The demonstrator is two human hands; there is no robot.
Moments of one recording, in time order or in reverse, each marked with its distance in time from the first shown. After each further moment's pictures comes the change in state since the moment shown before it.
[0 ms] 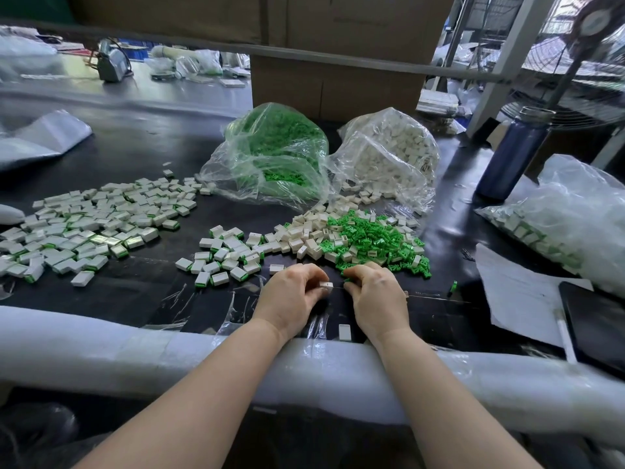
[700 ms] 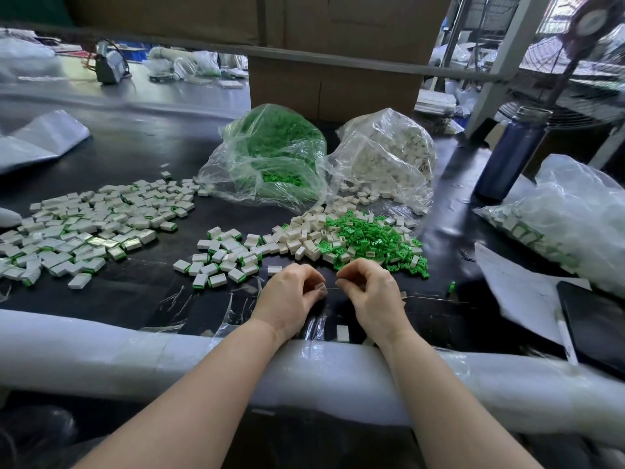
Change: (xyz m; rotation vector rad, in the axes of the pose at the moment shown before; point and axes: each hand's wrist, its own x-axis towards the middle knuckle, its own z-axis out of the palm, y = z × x) left_hand 0.001 -0.005 0.002 -0.019 -0.001 -0.005; right_hand -0.003 -0.001 -0.006 0.454 0.007 -0.055
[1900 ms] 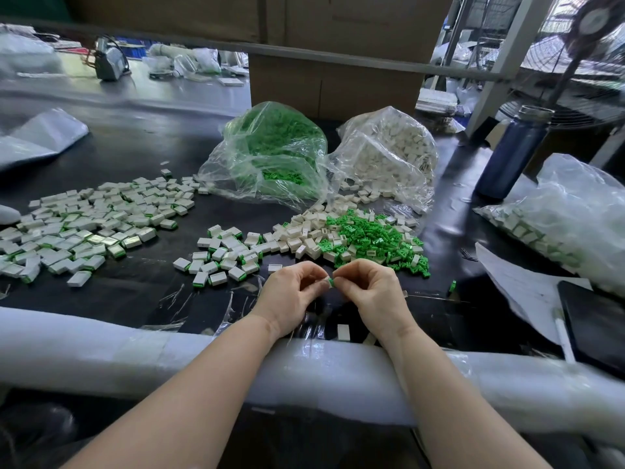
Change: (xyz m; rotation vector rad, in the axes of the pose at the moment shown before) left_hand 0.004 -0.004 0.000 -0.262 -0.042 -0.027; right_hand -0.001 -0.004 -0.002 0.301 -0.081 0.049
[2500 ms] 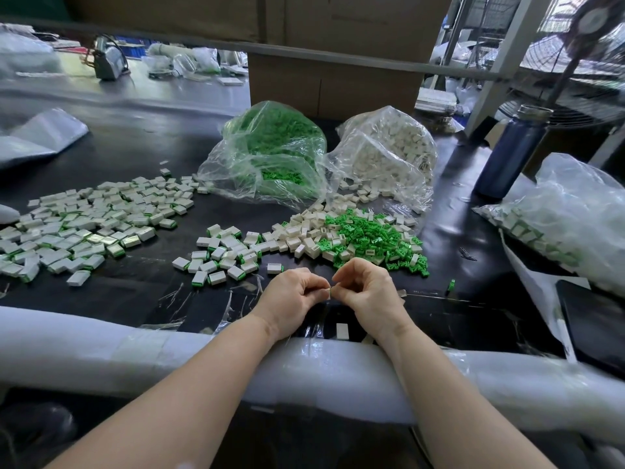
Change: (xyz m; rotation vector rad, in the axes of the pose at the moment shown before) left_hand -0.001 0.002 0.000 0.127 -0.104 0.046; right_hand -0.002 -0.003 0.000 -0.072 -0.055 0.050
